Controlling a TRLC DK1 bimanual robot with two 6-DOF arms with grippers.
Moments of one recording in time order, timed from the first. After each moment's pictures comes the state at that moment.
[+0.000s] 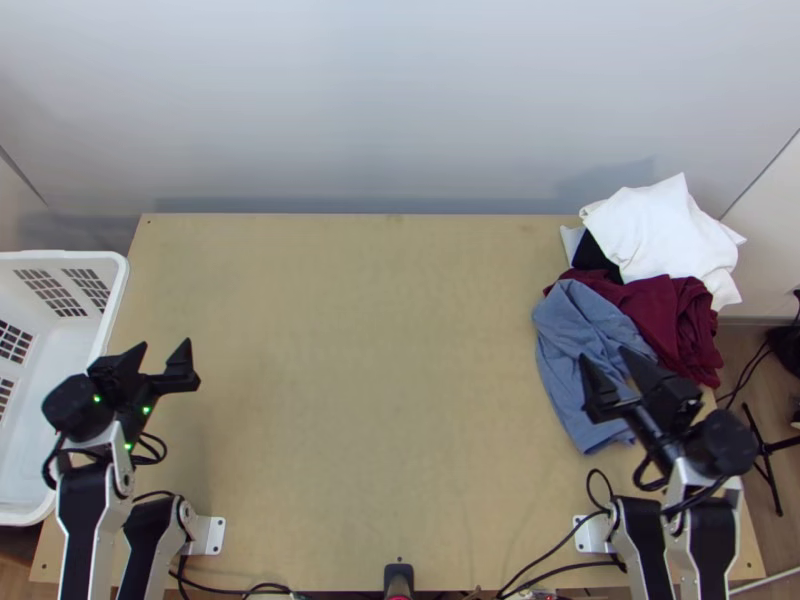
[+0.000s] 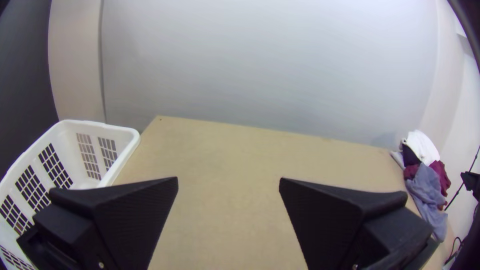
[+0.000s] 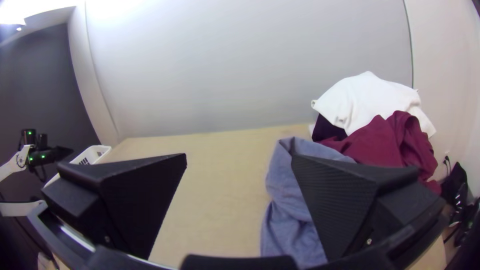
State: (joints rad) left arm 0.28 0.51 0.43 -0.21 0.22 -0.03; right arm -0.11 0.27 0.37 -0.24 -0.43 0.19
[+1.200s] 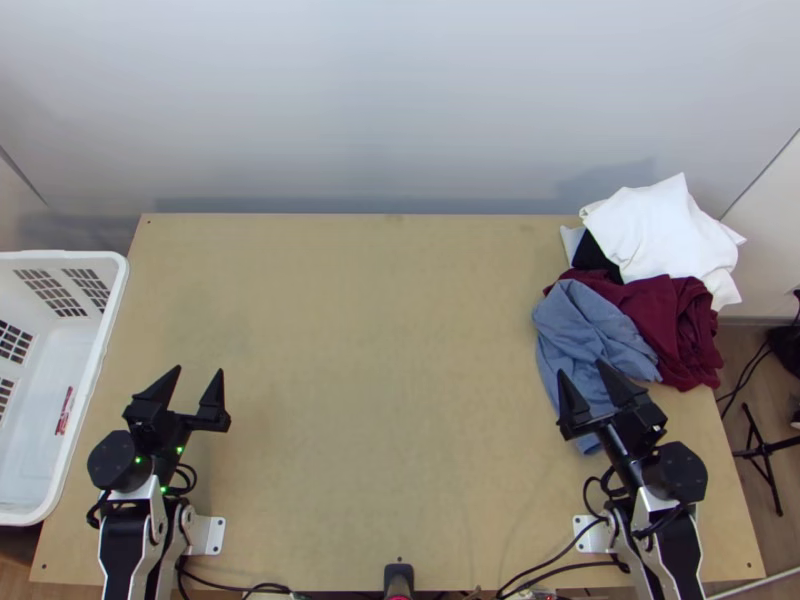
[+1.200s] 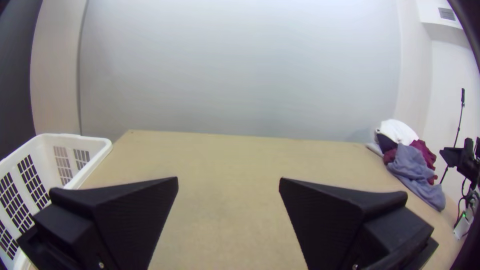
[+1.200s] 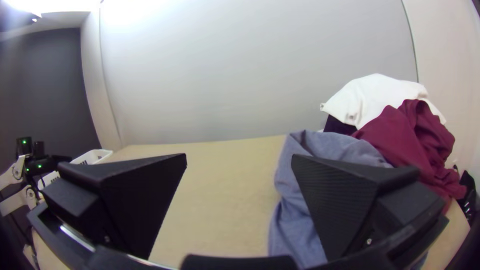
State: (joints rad) left arm 0.11 0.04 0.09 -0.15 0.19 -0.06; right arm 0.15 0.01 0.06 -0.04 -0.18 0.23
